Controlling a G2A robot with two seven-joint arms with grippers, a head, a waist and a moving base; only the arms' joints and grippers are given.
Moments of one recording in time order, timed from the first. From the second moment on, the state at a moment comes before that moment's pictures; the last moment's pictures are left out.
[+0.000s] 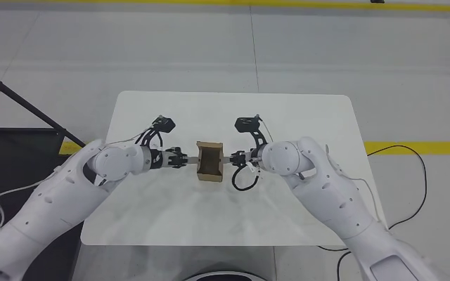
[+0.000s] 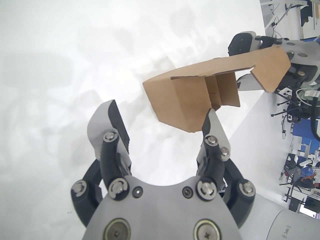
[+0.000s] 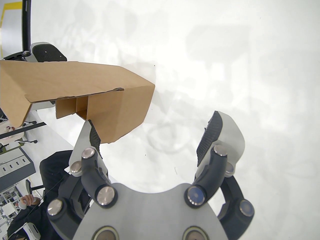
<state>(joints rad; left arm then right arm) 0.74 -0.73 -0.75 -1.54 0.05 -0.07 -0.77 -0.64 -1.24 0.77 -1.46 -0.51 0.35 1.06</state>
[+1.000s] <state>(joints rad) 0.68 -0.82 -0.70 -1.48 0.14 0.02 -0.85 -0.55 -1.32 0.66 -1.36 -0.60 0.44 1.12</state>
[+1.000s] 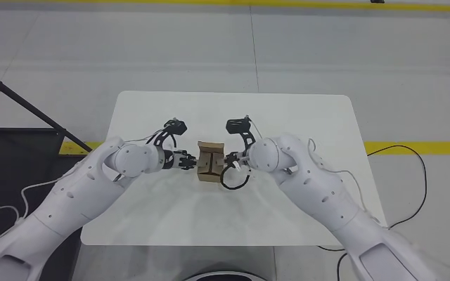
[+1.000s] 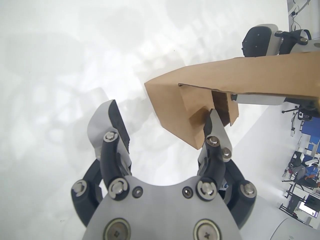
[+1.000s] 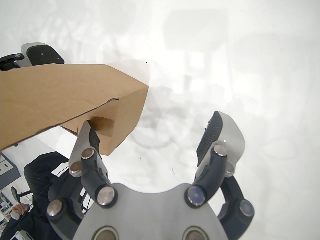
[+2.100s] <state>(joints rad) 0.69 -0.88 -0.73 -1.46 0.21 0.07 -0.92 -0.50 -1.40 0.59 -1.28 -0.73 0.56 1.17</state>
